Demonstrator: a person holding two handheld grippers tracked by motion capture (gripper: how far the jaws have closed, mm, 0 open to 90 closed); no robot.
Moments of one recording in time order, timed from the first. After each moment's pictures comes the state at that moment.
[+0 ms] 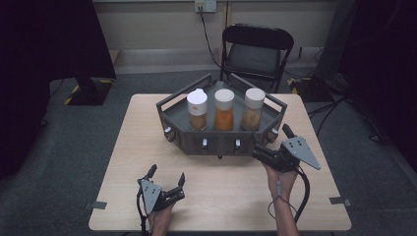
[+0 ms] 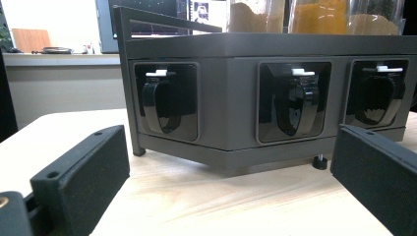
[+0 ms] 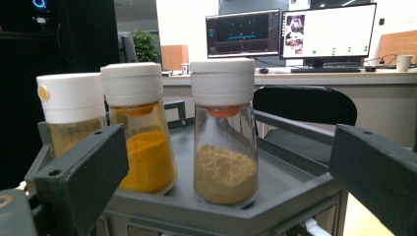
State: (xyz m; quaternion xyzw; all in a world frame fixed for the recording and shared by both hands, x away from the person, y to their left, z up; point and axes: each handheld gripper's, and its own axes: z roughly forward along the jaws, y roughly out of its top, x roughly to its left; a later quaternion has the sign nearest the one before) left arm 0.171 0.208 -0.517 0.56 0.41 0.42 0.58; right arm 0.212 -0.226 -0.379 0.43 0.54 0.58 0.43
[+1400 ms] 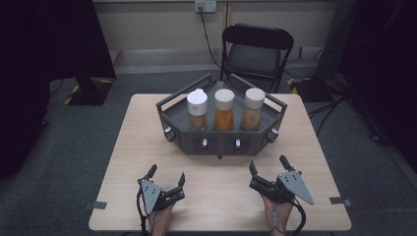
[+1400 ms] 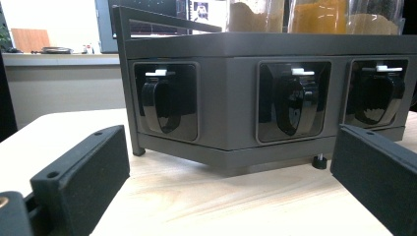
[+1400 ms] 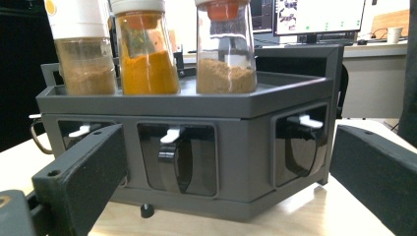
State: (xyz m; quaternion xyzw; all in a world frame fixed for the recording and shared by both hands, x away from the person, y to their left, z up) left arm 0.171 0.208 -0.516 0.56 0.41 0.42 0.58; right arm 0.165 -0.221 -0.446 0.46 0.55 0.56 0.42
